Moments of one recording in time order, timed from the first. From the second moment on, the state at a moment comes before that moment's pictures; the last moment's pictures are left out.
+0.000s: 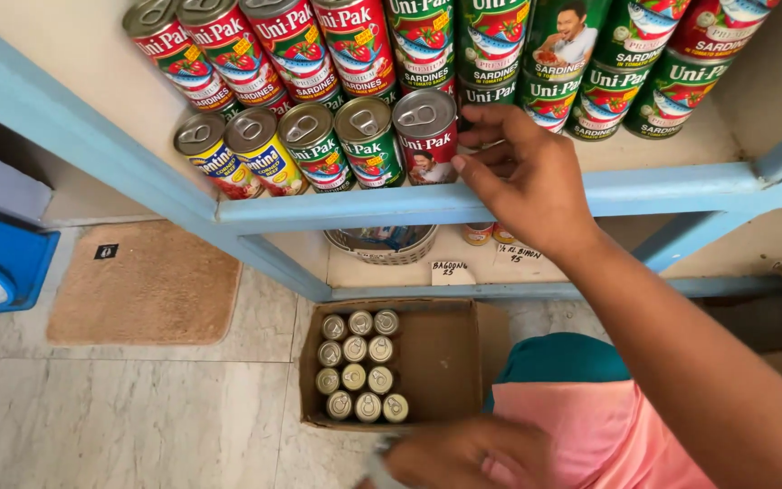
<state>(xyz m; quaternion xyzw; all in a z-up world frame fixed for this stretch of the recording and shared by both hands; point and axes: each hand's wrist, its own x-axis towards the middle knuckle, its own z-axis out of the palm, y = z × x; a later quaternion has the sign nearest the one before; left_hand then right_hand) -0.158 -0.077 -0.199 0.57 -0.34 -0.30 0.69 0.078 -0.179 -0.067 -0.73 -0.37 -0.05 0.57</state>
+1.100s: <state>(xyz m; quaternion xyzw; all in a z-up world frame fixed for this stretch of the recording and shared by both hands) -0.170 -0.030 -0.410 0.90 0.34 -0.24 0.14 -0.023 -0.173 -0.285 -0.81 -0.49 0.32 0.10</state>
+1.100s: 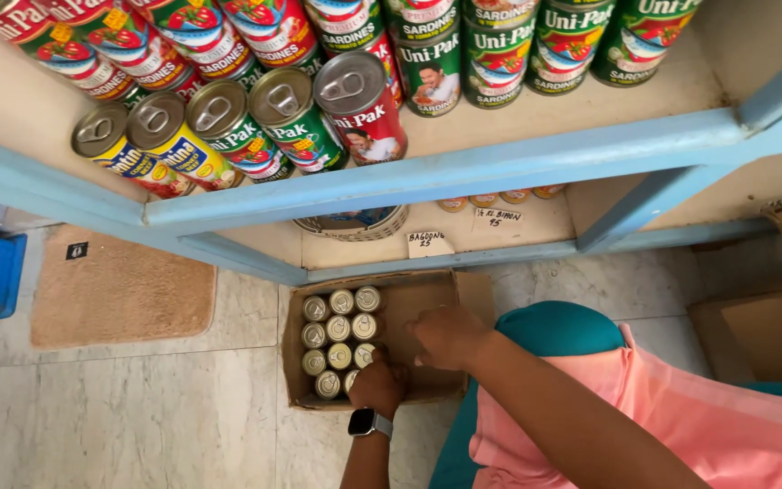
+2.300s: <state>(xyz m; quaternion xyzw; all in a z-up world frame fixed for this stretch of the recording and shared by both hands) -0.144 -0.066 -0.108 0.79 -0.04 0.37 0.48 -0.008 -0.239 -0.084 -0.66 -0.52 0.01 0.53</state>
